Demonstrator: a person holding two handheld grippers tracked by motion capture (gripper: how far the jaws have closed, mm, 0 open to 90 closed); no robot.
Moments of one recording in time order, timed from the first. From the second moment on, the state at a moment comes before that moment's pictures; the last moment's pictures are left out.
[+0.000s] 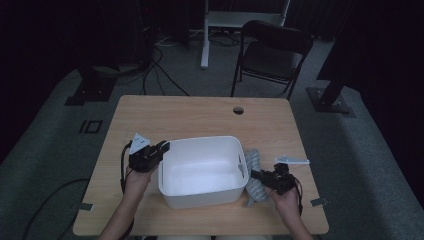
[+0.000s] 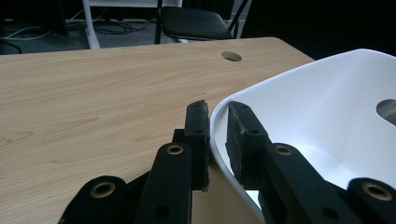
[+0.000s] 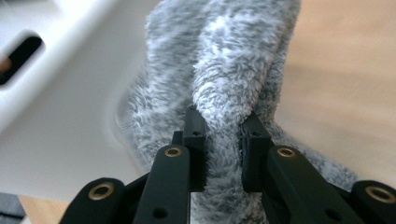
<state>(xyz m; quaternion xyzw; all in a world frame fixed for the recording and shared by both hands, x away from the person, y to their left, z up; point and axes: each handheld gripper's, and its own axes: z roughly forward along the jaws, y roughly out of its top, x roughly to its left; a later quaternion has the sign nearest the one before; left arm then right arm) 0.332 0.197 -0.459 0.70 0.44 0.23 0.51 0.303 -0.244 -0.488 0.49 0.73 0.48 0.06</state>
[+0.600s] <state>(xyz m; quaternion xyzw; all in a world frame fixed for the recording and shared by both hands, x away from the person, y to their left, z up) 0.332 0.196 -0.459 0.70 0.44 0.23 0.51 0.270 -0.248 -0.417 0.39 0.72 0.57 0.08</state>
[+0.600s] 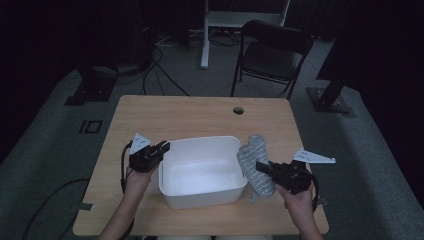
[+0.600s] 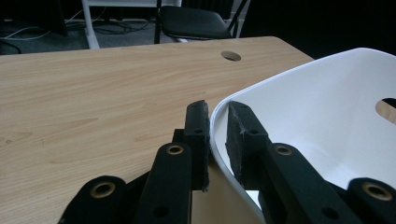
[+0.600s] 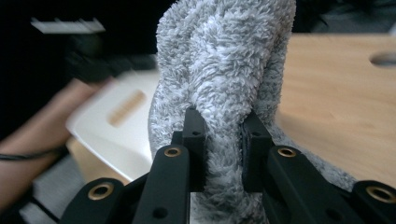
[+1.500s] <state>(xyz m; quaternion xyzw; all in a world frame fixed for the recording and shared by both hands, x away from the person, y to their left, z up) 0.331 0.193 -0.458 0.71 0.45 0.23 0.50 0.321 -0.221 -0.482 0.45 0.75 0.49 0.08</state>
